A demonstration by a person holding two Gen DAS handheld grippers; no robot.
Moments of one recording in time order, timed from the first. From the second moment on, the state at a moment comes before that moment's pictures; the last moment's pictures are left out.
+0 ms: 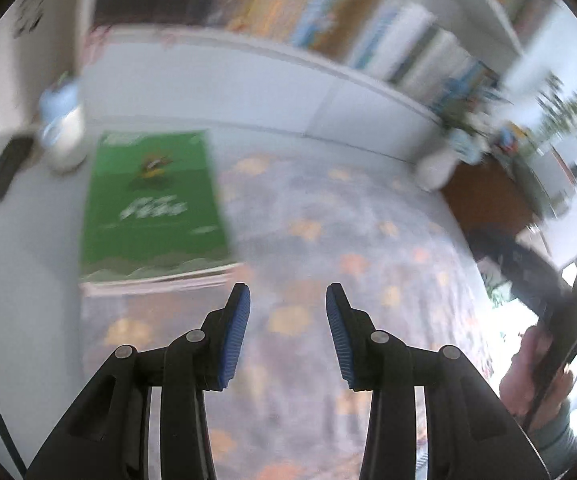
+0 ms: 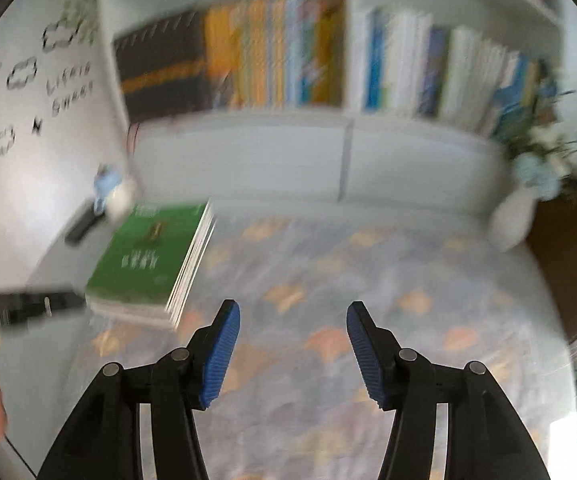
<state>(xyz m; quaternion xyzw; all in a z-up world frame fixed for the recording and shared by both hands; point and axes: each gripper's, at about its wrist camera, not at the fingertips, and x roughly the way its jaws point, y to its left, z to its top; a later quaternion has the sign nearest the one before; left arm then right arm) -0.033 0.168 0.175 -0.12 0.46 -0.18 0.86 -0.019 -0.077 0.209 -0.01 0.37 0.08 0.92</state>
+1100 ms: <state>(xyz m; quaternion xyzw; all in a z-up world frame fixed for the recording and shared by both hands) -0.148 -0.034 0.271 0.02 0.34 0.01 0.94 -0.149 -0.269 0.279 0.02 0.31 0.01 0.95</state>
